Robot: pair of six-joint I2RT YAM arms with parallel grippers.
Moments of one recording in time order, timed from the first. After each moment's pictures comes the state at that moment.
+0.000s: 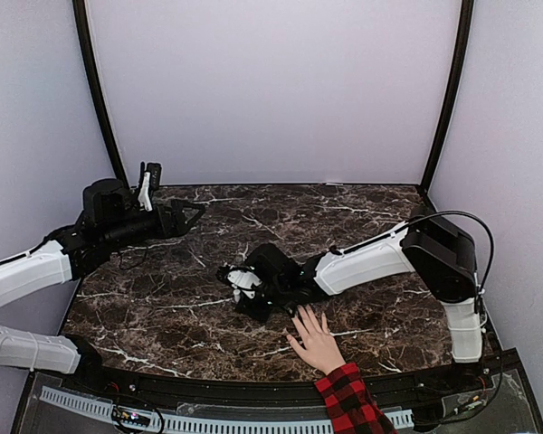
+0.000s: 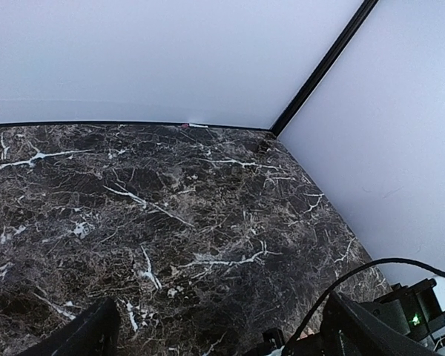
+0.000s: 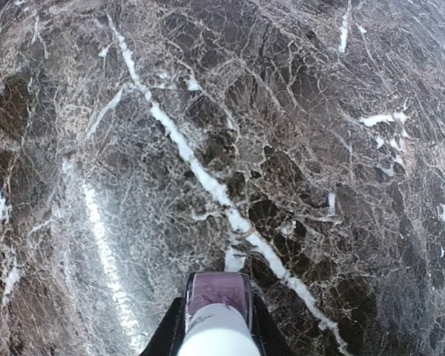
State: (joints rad) left arm -0.50 1.06 0.72 0.08 0.22 -0.46; right arm 1.11 2.11 1.33 -0.03 -0.10 -0.08
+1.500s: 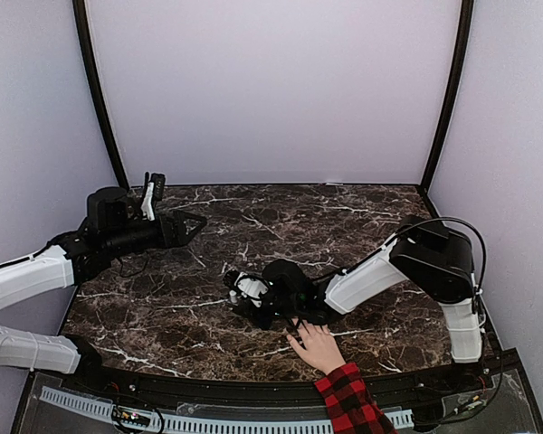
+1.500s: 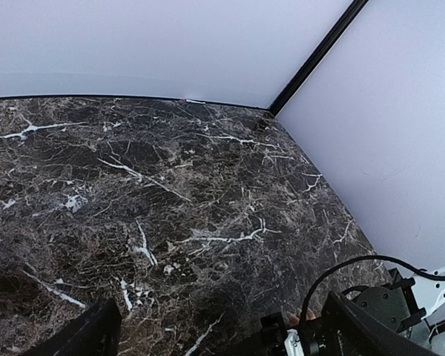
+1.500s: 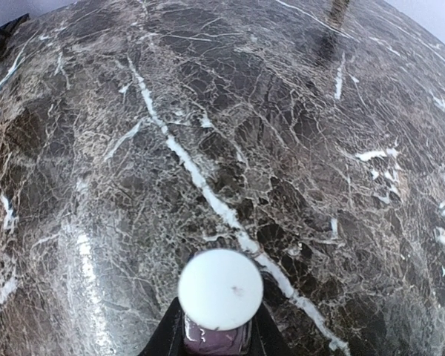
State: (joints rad) left arm -0.50 1.06 0.67 0.08 0.26 -0.47; right arm 1.12 2.14 1.10 0.47 -0.10 -0.10
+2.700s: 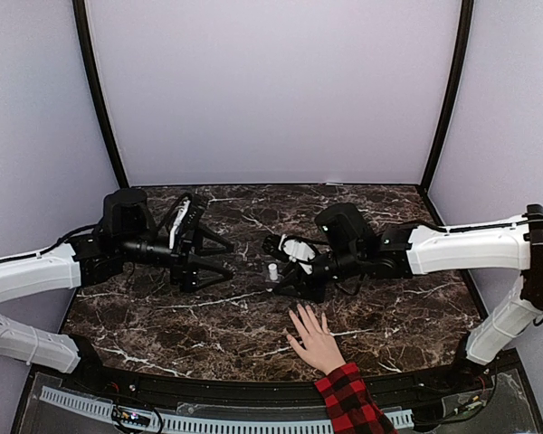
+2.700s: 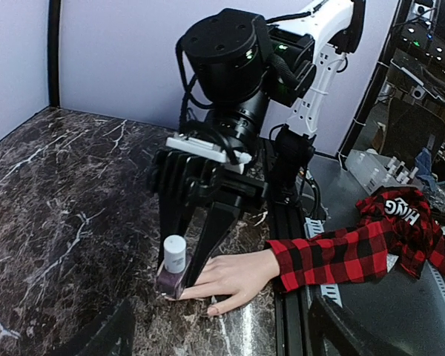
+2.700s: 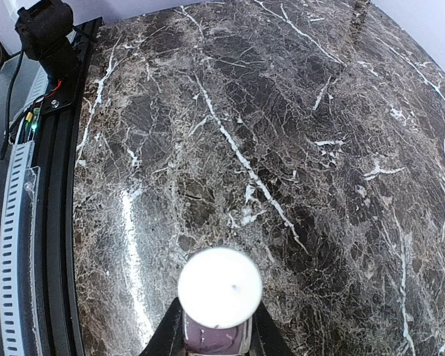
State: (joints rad) left arm -0.68 1.11 0.71 0.10 0.79 -0.04; right arm 1.00 1.54 1.01 -0.16 -0.32 -0.21
